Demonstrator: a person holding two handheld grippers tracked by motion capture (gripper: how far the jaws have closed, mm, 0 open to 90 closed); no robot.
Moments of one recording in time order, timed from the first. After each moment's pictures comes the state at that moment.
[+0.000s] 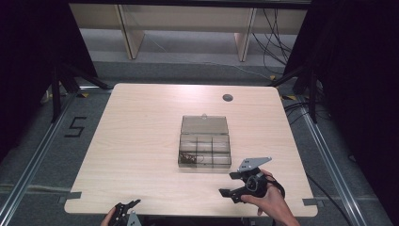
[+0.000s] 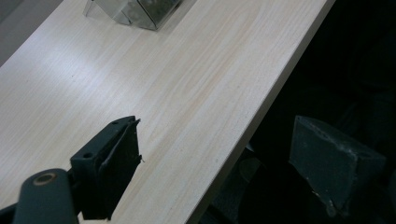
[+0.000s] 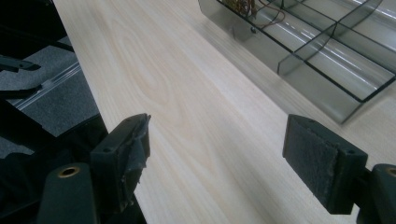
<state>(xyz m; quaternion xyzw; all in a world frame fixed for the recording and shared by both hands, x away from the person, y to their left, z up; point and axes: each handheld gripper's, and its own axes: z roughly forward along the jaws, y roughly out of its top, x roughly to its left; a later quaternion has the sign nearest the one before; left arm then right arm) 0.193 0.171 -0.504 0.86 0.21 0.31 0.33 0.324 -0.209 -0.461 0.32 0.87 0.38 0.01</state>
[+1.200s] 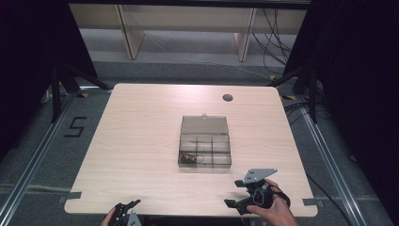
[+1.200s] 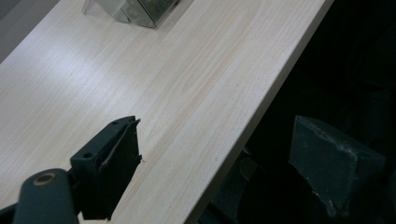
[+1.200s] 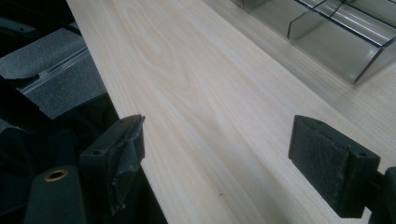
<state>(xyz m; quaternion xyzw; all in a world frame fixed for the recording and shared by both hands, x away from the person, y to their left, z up) 0.192 0.171 -0.504 0.87 0.22 0.30 0.33 0.303 -0.224 -0.478 0.30 0.87 0.38 0.02</state>
